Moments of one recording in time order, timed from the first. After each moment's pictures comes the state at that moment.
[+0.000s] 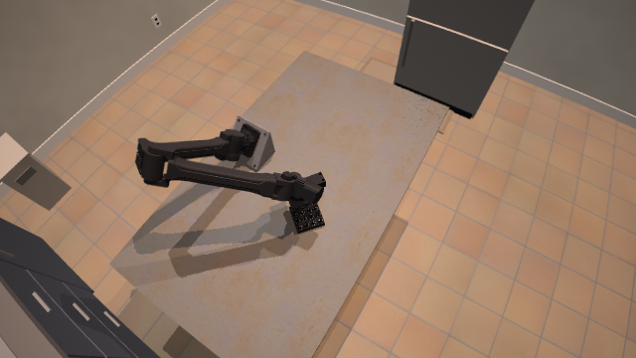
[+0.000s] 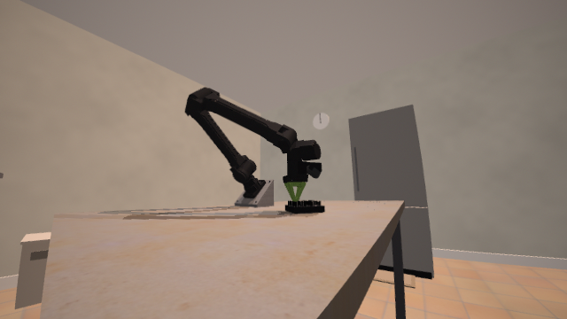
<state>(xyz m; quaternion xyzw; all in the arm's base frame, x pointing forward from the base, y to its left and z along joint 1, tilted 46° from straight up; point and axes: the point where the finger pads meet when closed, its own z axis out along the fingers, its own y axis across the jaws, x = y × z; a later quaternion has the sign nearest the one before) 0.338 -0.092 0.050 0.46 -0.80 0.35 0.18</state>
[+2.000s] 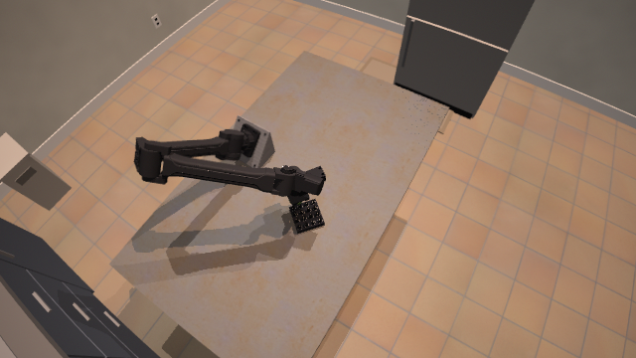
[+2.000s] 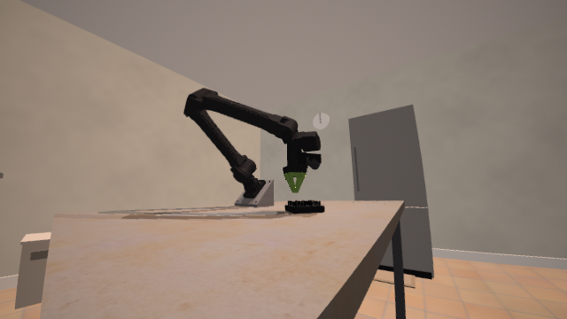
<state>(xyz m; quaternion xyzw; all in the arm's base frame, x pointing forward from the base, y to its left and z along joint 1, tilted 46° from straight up) 0.335 -0.066 0.073 0.46 -0.80 0.35 0.18</state>
